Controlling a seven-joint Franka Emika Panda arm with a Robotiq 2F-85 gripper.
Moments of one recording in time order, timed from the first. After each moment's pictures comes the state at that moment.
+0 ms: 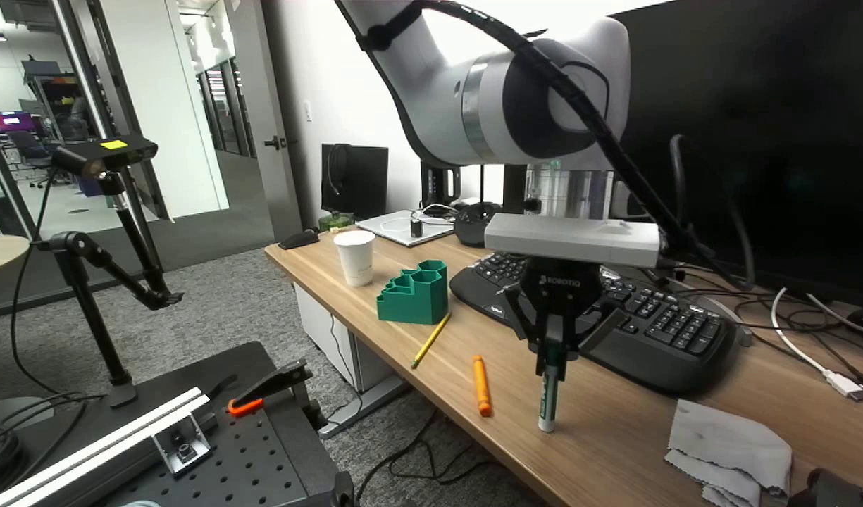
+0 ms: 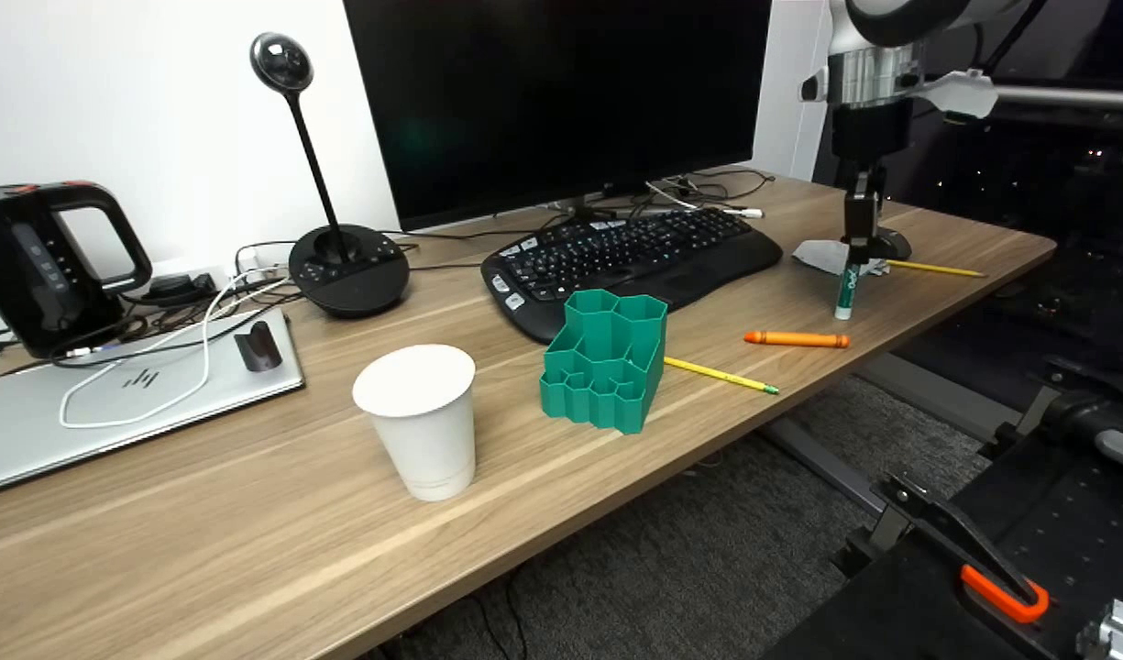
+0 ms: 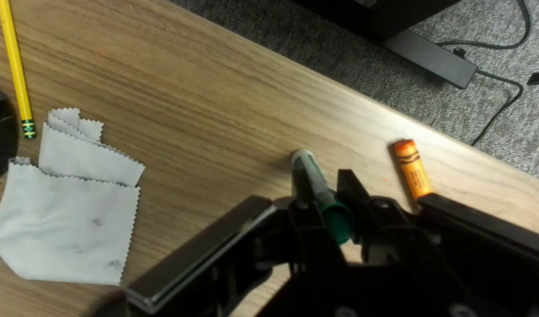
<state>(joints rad) -0.15 0.51 0.00 -1.97 -0.19 2.35 -0.52</state>
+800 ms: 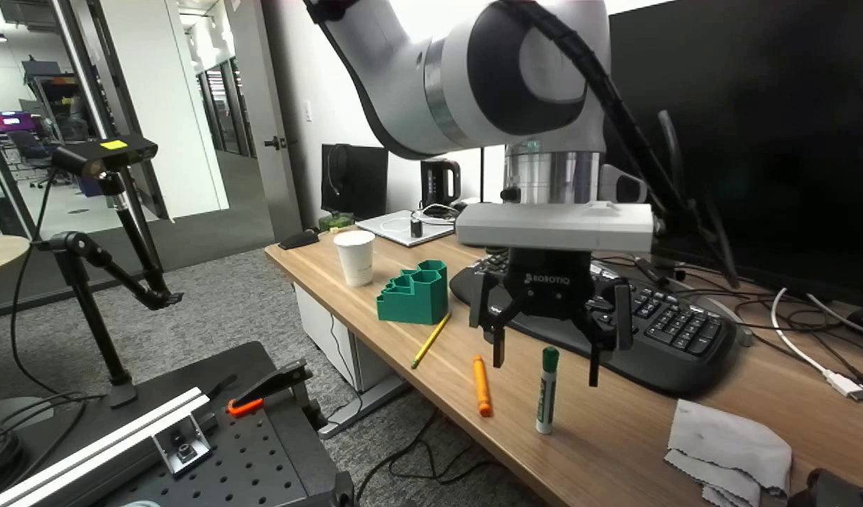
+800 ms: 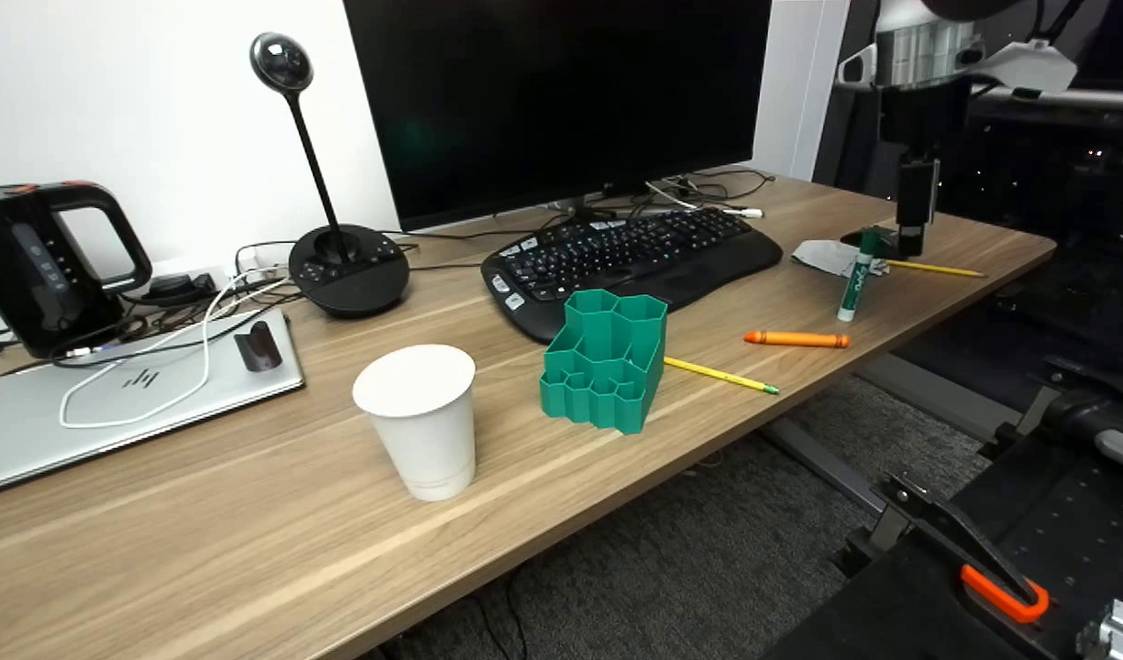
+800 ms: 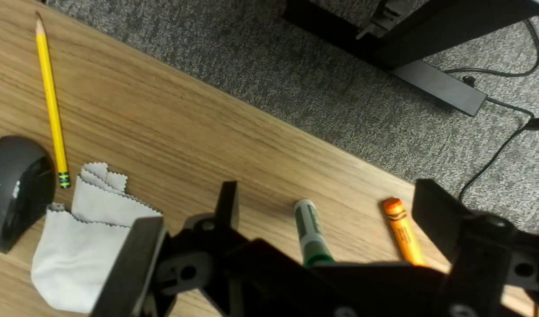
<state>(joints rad) -0.14 0.38 -0.03 -2.13 -0.26 2.37 -0.50</state>
